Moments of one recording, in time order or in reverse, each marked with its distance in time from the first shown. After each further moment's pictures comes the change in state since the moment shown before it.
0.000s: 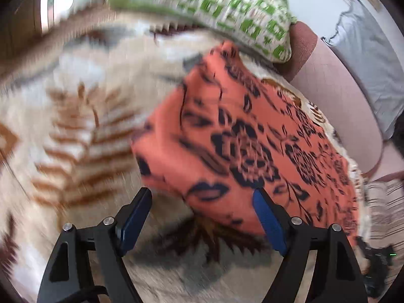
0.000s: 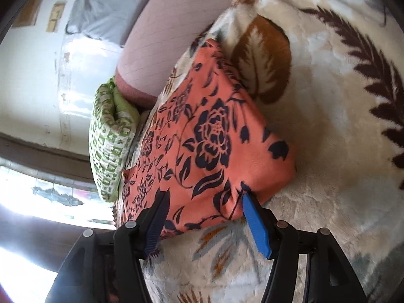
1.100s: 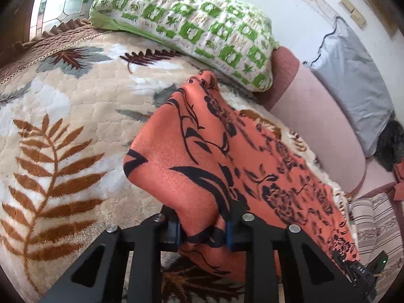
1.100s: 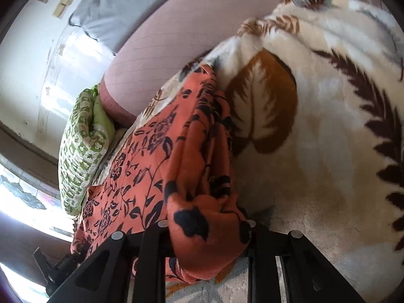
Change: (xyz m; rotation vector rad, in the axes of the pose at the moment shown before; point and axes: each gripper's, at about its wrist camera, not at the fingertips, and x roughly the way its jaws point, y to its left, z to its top) left arm 0.012 -0.014 0.029 0.031 -0.201 -0.129; right arm 0.014 0.020 0.013 -0.179 -0.198 -0.172
